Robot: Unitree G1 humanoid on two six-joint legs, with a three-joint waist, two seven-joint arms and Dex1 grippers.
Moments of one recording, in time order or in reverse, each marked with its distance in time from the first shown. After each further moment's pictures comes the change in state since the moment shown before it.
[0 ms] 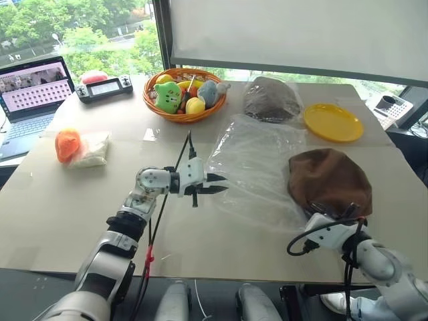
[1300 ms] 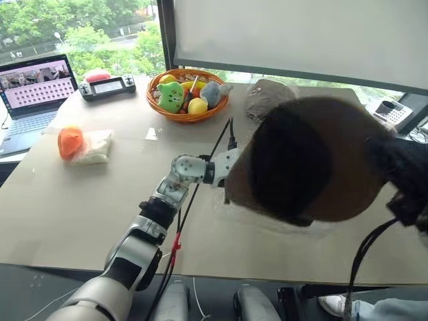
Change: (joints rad) left arm -0.163 -0.191 -0.063 0.042 0.091 0.008 0.025; right arm 0.125 0.009 -0.858 -0.470 1.802 0.071 -0.121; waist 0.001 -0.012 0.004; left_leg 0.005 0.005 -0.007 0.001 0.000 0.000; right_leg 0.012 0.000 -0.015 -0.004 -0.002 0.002
